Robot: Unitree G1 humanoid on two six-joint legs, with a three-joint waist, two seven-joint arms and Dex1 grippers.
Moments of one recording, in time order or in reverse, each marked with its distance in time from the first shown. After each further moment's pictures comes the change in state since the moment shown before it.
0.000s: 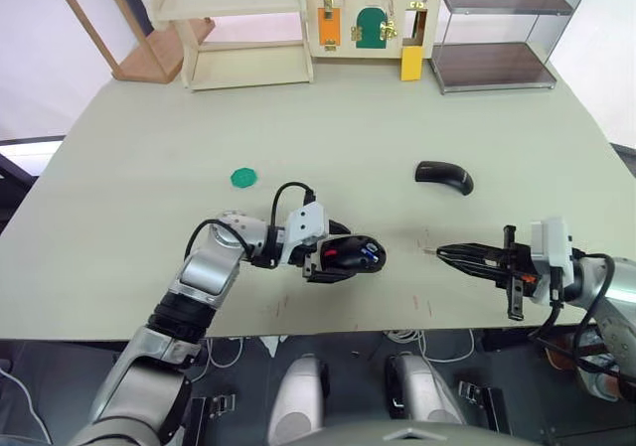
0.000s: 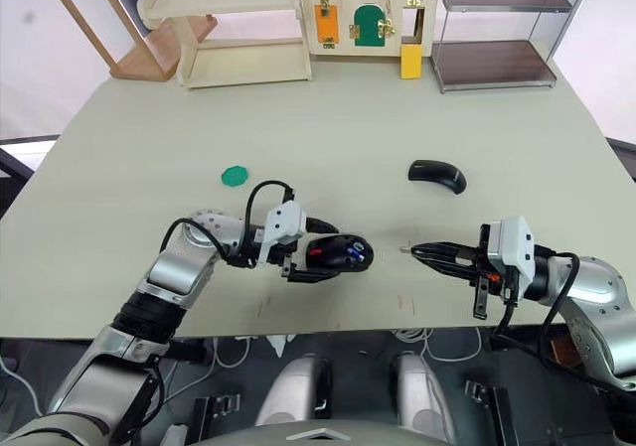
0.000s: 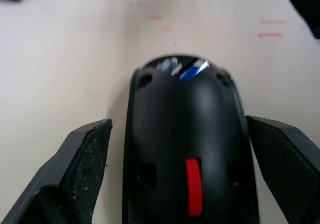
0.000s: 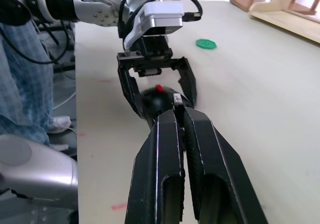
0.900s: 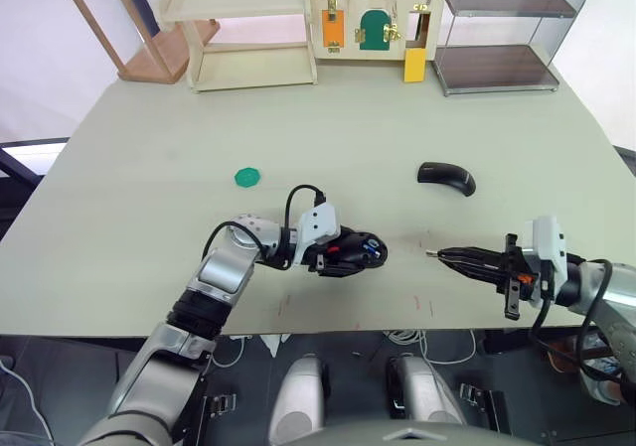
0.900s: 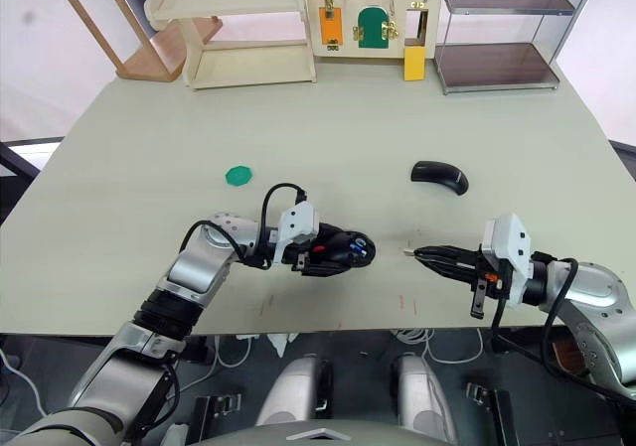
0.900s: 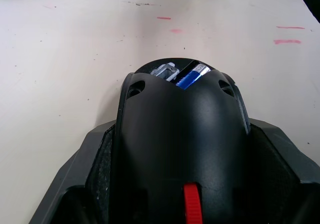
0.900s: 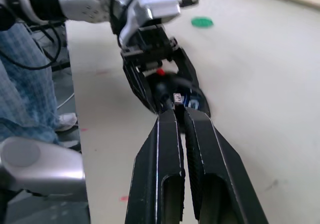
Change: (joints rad) left arm -0.025 -0.056 -0.016 0.051 0.021 0.001 0.039; right arm -0.009 -0.045 0.004 -0.106 0.043 0.304 -0.154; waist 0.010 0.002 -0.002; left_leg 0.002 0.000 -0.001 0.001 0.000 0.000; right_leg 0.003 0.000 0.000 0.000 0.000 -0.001
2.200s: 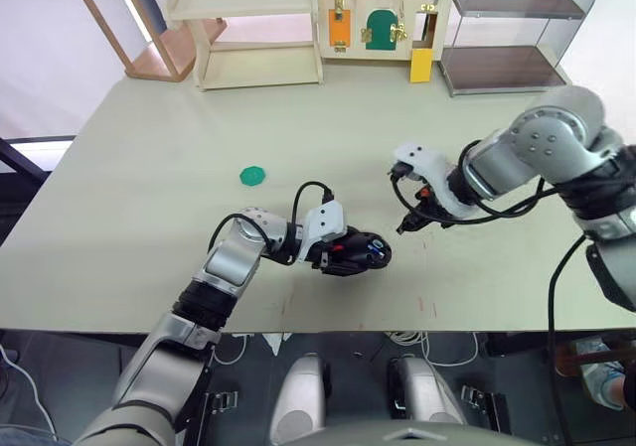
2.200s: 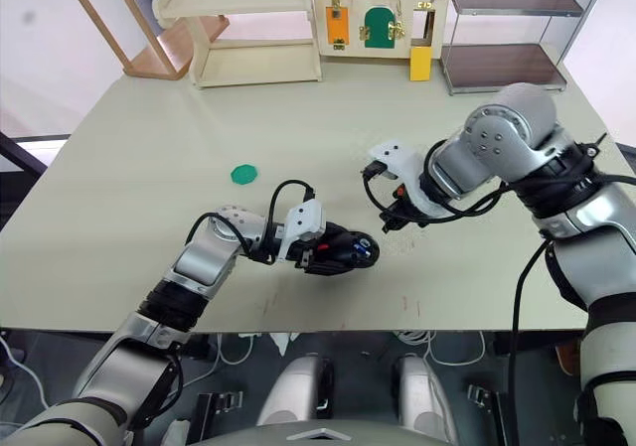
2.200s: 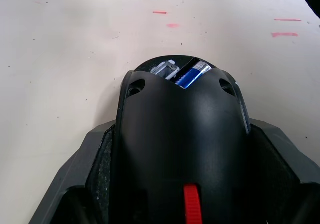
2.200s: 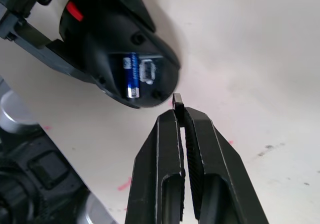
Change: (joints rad) left arm -0.052 -0.010 -0.043 0.025 0.025 0.024 -0.030; right arm -1.318 0.131 0.737 0.673 0.695 1.200 -0.843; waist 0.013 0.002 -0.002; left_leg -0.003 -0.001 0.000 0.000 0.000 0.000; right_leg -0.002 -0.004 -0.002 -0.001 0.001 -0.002
